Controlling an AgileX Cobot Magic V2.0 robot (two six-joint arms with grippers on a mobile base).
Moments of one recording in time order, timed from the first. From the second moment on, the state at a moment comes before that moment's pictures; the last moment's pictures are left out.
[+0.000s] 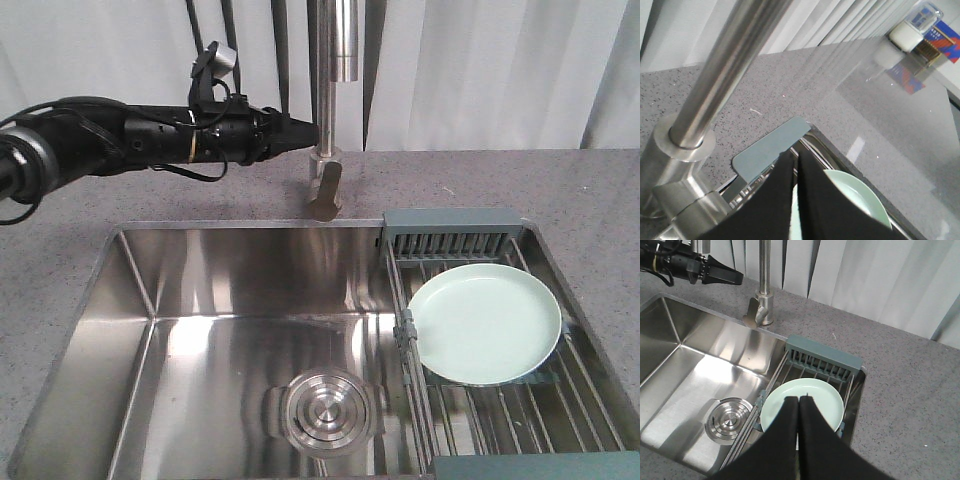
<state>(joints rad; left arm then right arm) -0.21 2.10 -1.74 1.65 -0.86 -2.11 0.10 0.84 -1.49 0.19 1.28 -0.30</state>
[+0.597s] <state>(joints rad) 0.04 1.76 -1.70 1.77 -1.22 -2.11 0.10 0.86 -1.49 0.20 1.17 -0.30</state>
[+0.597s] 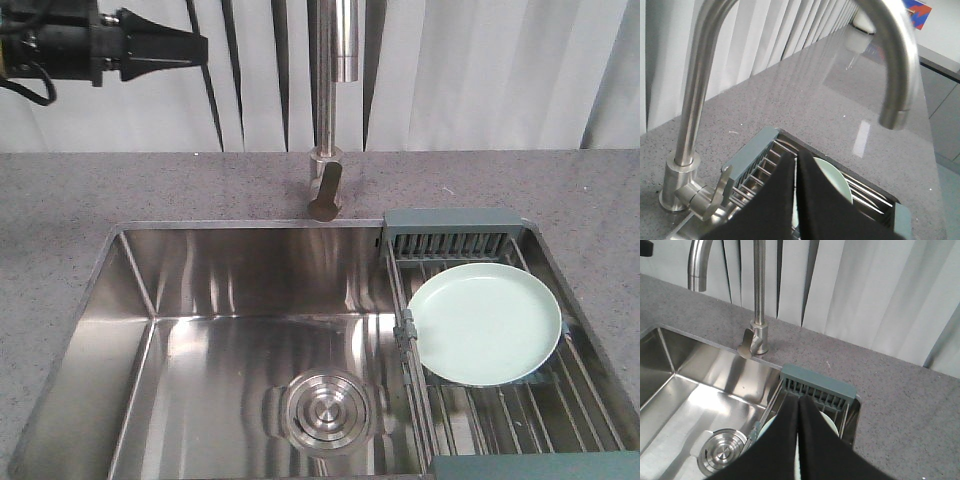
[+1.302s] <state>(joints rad) 0.20 0.78 -0.59 1.77 -0.94 -2.09 0.13 0.59 -0.74 0.58 0.71 -0.74</state>
